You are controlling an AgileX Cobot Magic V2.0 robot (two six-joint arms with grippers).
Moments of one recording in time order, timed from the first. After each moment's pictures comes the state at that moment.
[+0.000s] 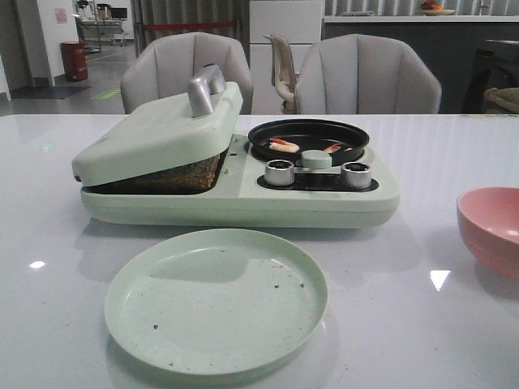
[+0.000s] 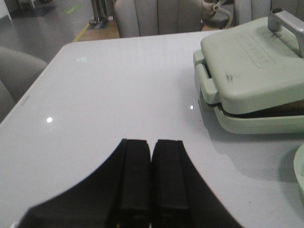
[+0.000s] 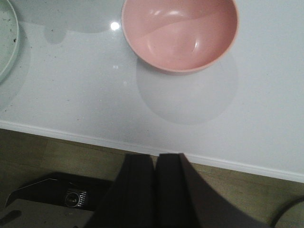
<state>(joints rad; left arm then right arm) -0.03 0.12 -0.19 -0.04 0.34 0.10 0.03 0.62 -0.61 0.05 0.97 -0.06</state>
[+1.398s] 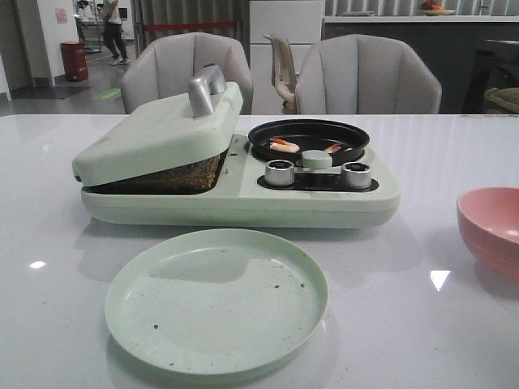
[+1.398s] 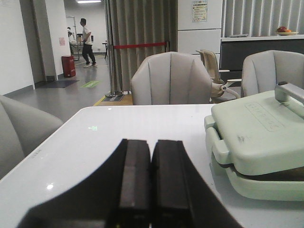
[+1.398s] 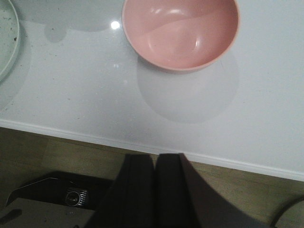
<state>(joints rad) -0.01 0.00 0.00 -0.09 -0.01 0.10 0.03 0.61 -0.61 0.05 0.97 -0.06</state>
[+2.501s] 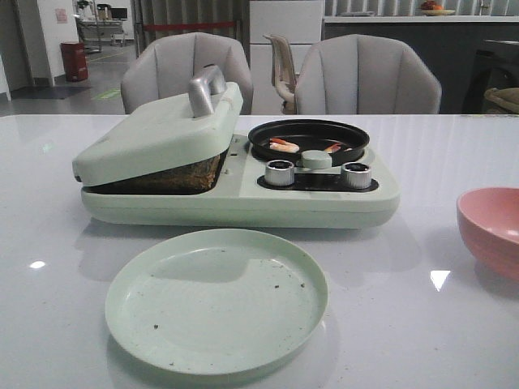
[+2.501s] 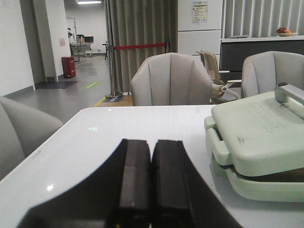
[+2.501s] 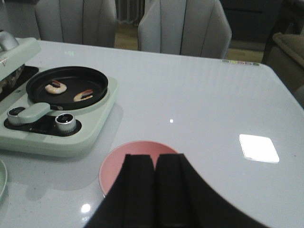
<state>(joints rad) -0.01 0.00 0.00 -0.09 -0.01 0.10 0.00 0.12 -0.25 0.01 0.34 -0.06</state>
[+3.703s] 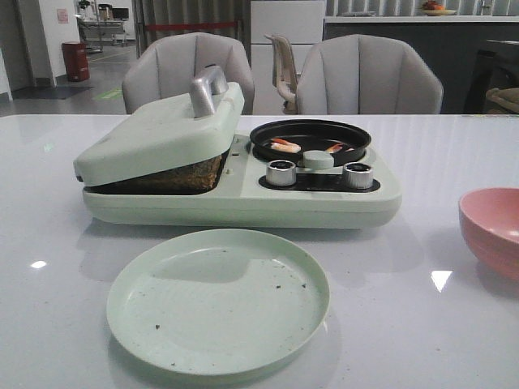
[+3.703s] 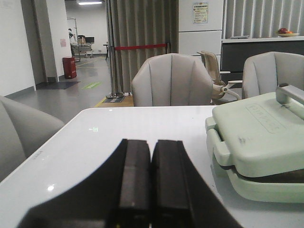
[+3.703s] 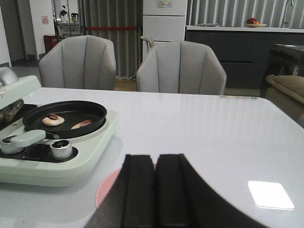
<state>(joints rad) -0.01 0.00 0.00 -0.09 -0.01 0.10 0.00 -0.01 0.03 0.06 -0.01 -0.06</state>
